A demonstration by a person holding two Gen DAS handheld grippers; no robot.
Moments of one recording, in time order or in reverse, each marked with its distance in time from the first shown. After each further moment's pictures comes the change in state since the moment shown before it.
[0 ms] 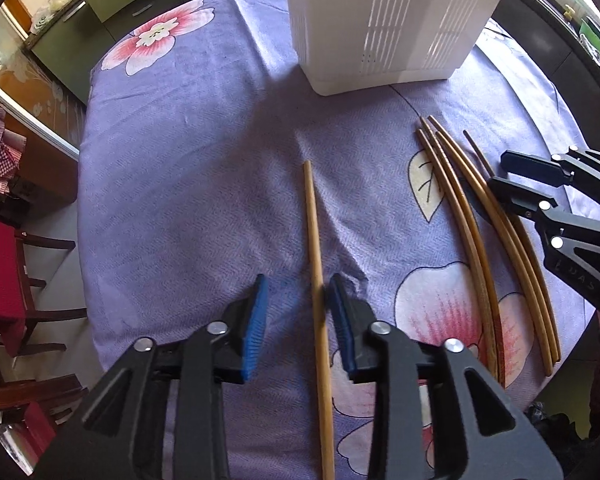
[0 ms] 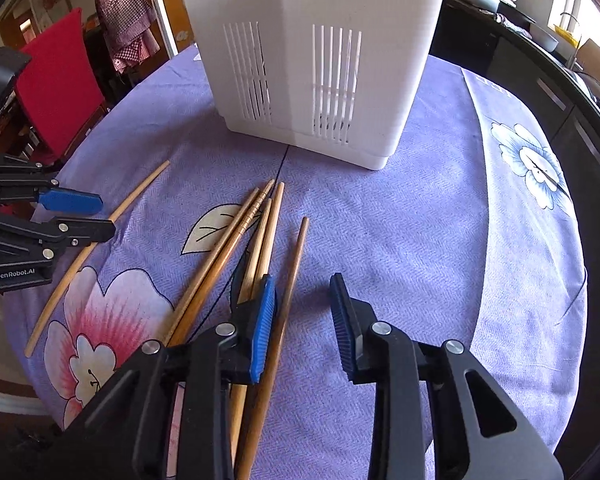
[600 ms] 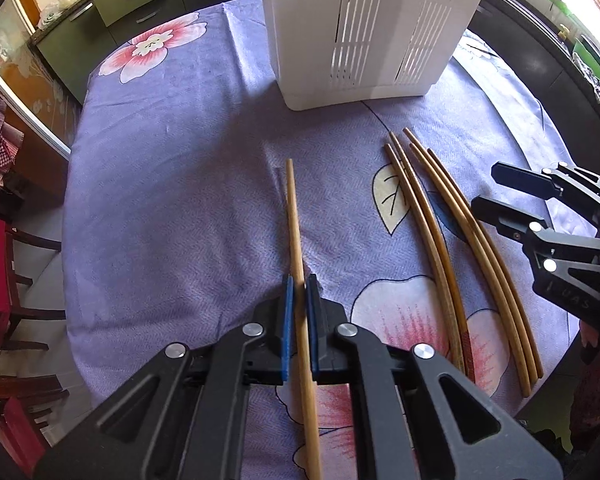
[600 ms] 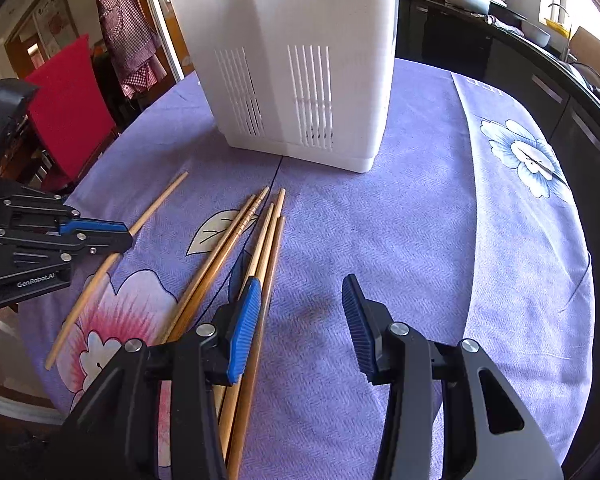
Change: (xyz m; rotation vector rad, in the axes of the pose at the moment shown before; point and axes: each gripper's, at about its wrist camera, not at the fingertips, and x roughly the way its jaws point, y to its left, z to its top) left arm -0.008 -0.019 -0.014 -0.042 -0.091 -0.042; right arm -0.011 -0.013 -0.016 0.035 -0.085 0.045
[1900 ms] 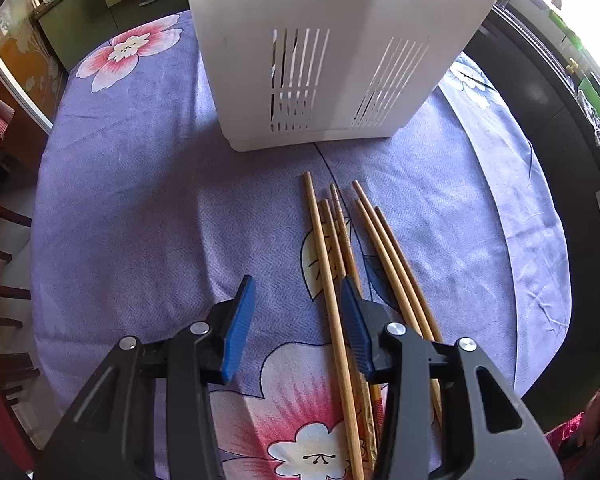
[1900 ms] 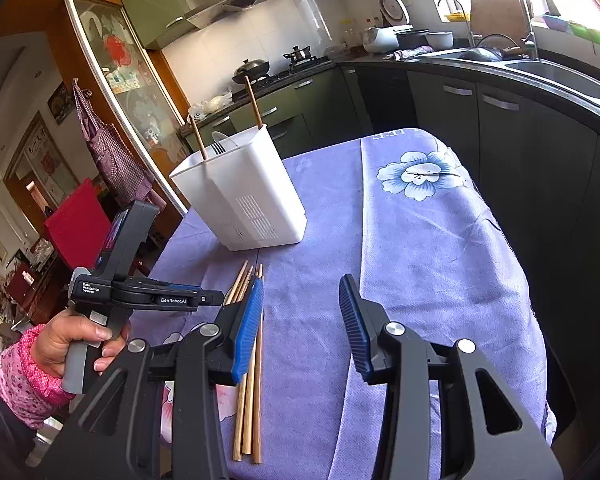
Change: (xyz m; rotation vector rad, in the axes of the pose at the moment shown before) left arm 0.006 -0.034 0.045 -0.095 0.025 -0.059; right arm -0.159 -0.074 -0.077 0.341 -0.362 0.099
